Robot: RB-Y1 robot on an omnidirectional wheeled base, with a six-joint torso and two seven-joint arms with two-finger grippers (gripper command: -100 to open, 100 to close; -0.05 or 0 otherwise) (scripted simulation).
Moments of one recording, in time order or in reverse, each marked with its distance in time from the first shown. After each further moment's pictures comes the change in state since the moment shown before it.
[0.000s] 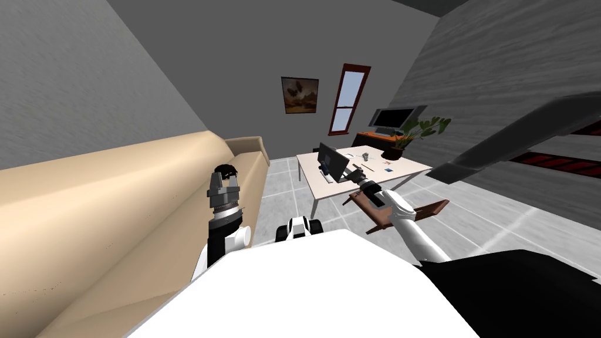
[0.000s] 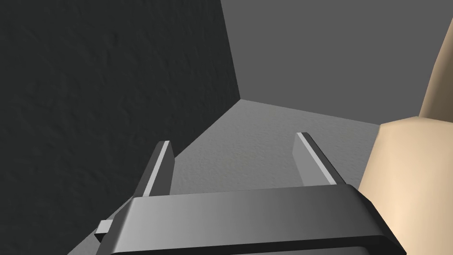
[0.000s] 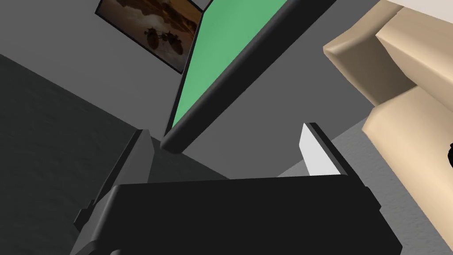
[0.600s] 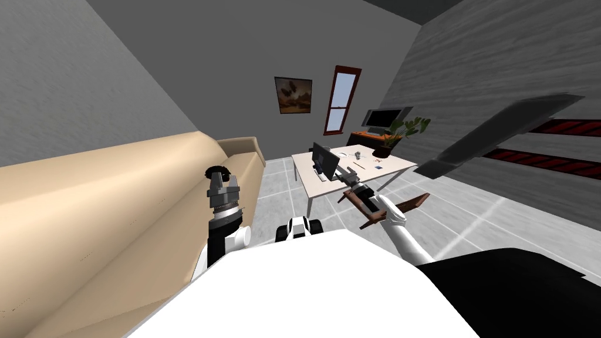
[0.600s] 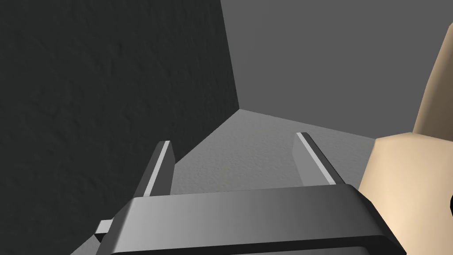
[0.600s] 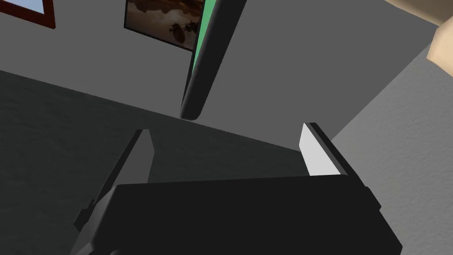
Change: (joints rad) left arm 0.000 0.000 0.000 0.000 0.000 0.000 0.000; right arm 0.049 0.111 0.053 -0.101 -0.130 -0.022 -0.122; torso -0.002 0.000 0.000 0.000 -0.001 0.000
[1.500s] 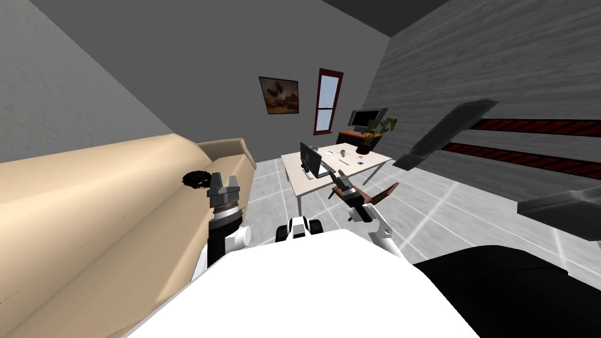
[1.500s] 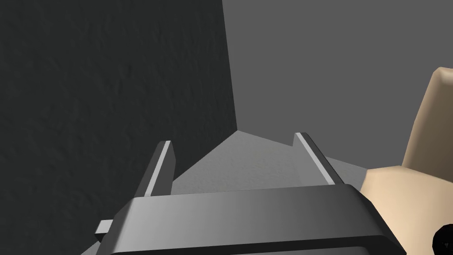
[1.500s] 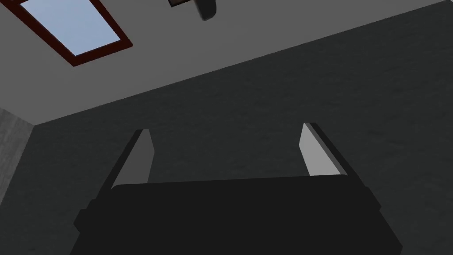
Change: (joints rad) left arm 0.000 0.000 0.000 0.000 0.000 0.000 0.000; right arm 0.103 0.193 0.123 -0.217 -0.273 -0.033 -0.258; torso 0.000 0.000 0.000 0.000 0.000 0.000
